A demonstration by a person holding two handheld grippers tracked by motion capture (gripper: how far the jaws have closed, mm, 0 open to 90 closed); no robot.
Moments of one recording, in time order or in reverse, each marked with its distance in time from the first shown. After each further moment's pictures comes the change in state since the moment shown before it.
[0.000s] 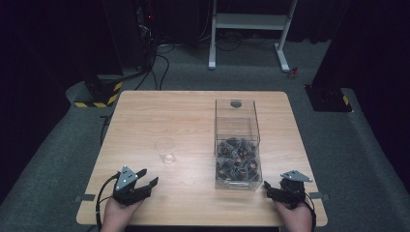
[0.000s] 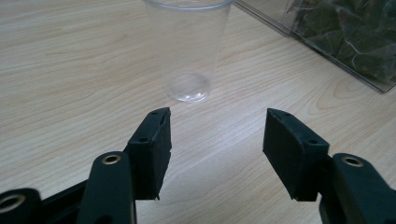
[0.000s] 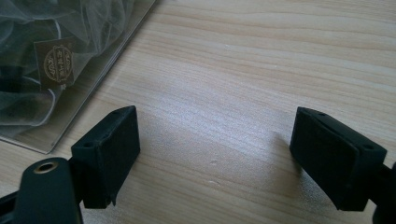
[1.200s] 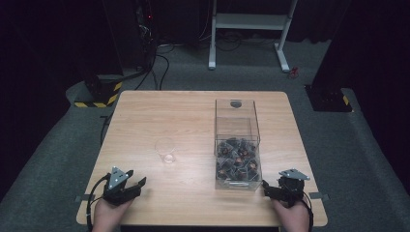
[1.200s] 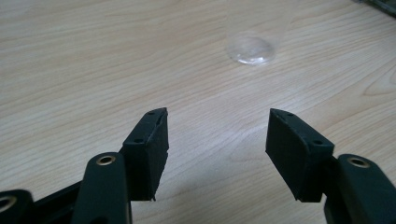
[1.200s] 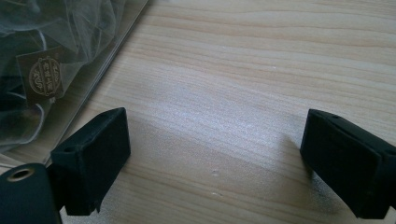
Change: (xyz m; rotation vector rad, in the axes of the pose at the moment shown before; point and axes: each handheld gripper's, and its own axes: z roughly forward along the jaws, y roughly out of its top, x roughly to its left) left arm 0.029 -0.021 -0.005 0.063 0.123 -0.023; right arm 0.003 0.004 0.005 0.016 -0.028 0.028
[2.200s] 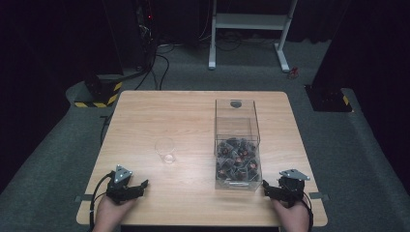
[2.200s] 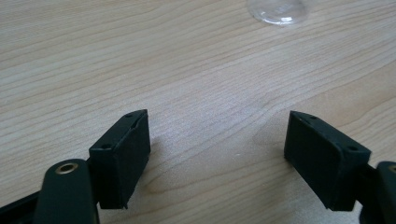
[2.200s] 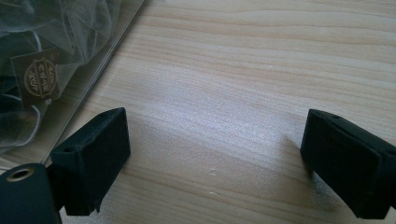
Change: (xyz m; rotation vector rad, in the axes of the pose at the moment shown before) left arm 0.009 -0.008 0.023 0.132 0.016 -0.028; right arm 0.001 0.000 0.000 0.002 -0.012 0.017
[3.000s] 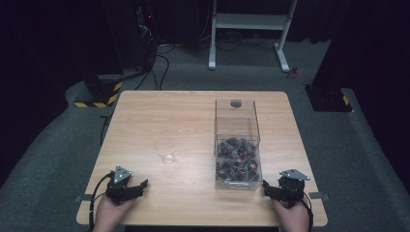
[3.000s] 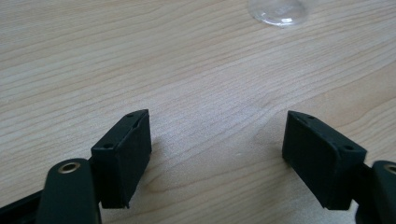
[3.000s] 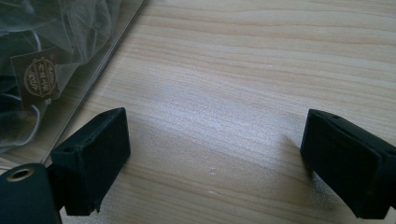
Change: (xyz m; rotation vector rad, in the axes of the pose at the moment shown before) left arm 0.001 -0.001 0.000 -0.006 -0.004 0.000; right arm 0.000 0.000 0.000 -0.003 -0.002 -0.002
